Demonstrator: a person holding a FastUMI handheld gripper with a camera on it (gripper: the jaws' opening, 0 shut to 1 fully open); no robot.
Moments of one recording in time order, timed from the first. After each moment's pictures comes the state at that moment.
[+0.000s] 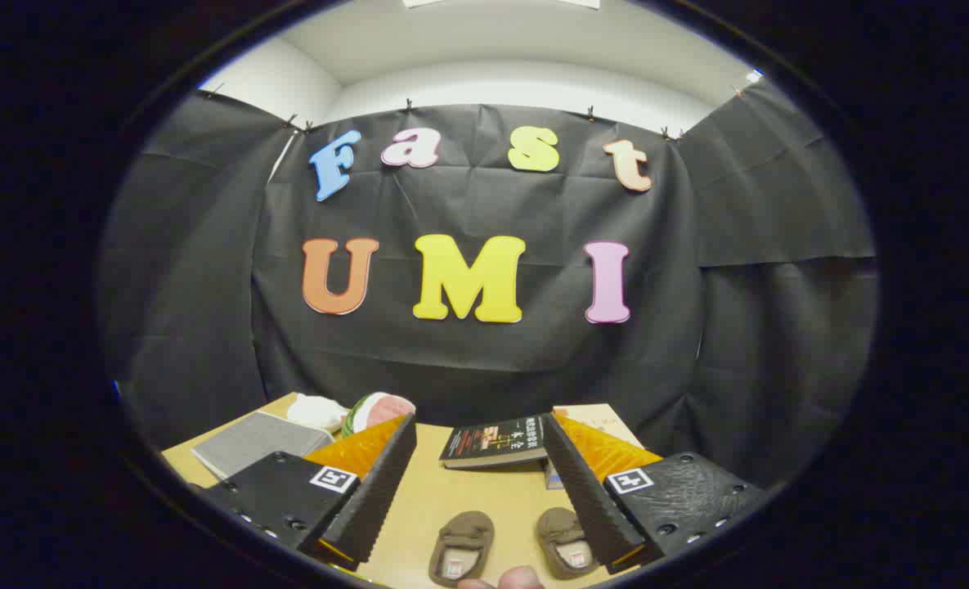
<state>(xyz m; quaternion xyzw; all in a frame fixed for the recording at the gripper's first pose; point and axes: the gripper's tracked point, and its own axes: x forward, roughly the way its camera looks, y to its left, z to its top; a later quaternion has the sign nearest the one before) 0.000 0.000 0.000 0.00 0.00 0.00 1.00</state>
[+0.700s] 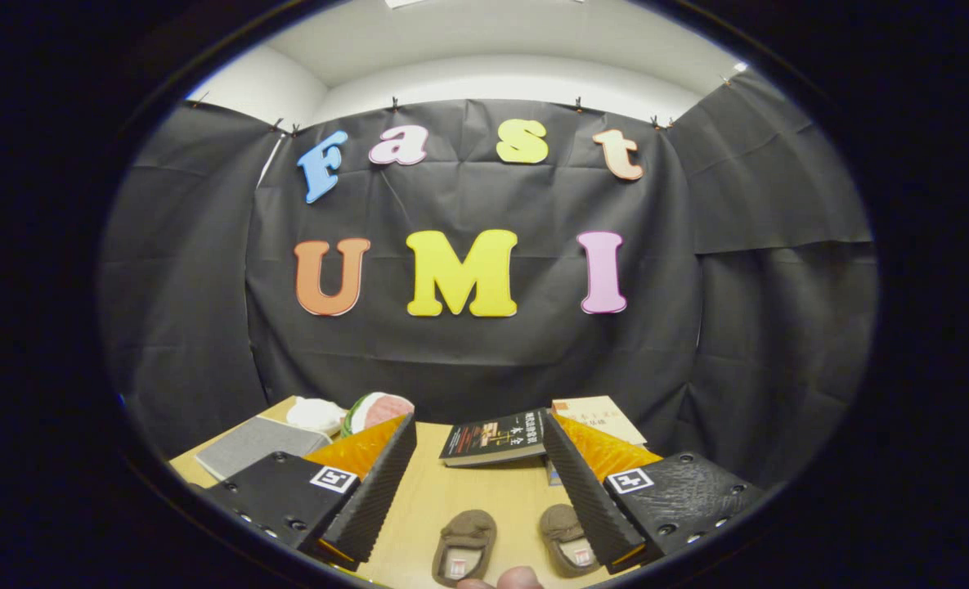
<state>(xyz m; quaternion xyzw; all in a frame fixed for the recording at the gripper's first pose) 0.006 -0.019 -0.001 0.02 0.01 -0.01 1.00</state>
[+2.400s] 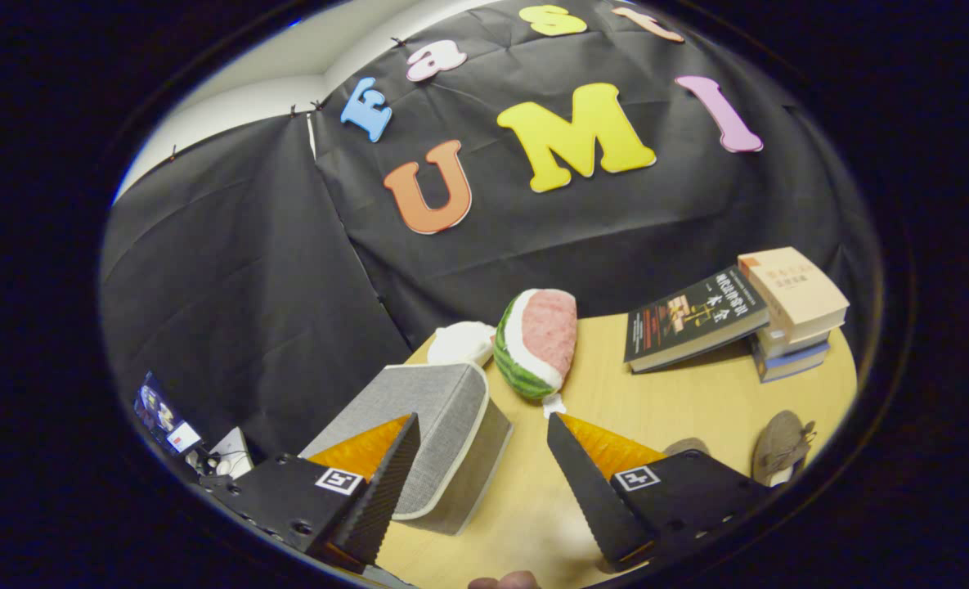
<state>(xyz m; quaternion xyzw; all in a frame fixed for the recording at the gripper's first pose) 0.073 0.177 -0.151 0.15 0.22 0.26 0.93</state>
